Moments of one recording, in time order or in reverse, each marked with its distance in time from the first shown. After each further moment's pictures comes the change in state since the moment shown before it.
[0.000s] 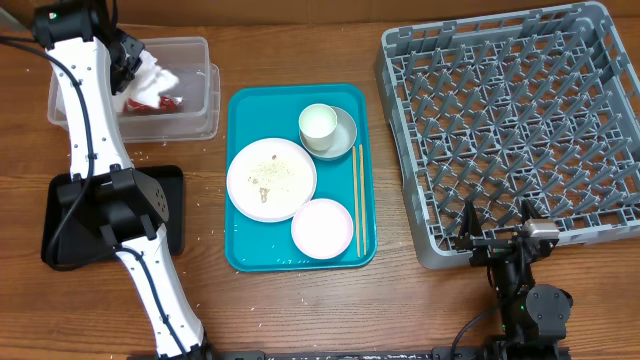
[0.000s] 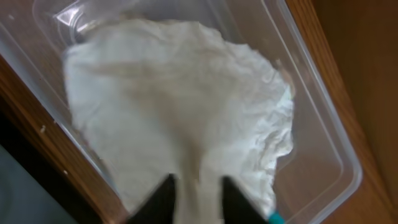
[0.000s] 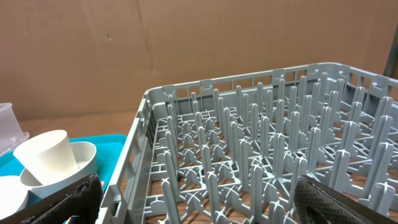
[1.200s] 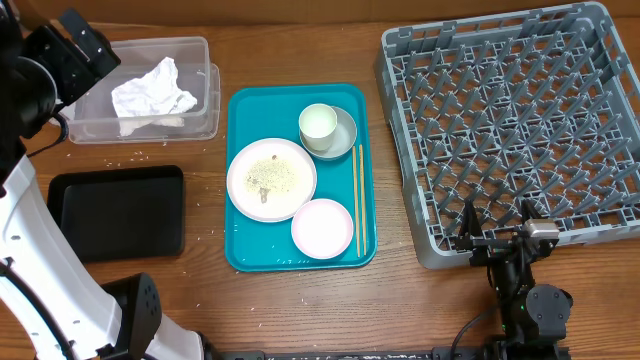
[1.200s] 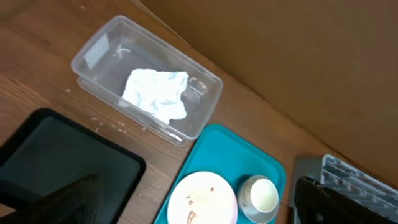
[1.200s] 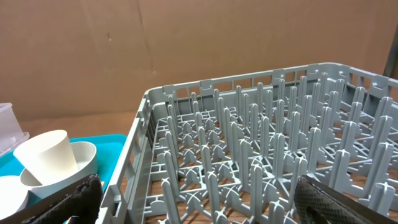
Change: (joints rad) left arm 0.013 -0.684 0.023 -0.272 0.169 0.394; right arm 0.000 0.000 0.000 -0.001 0.000 0.000
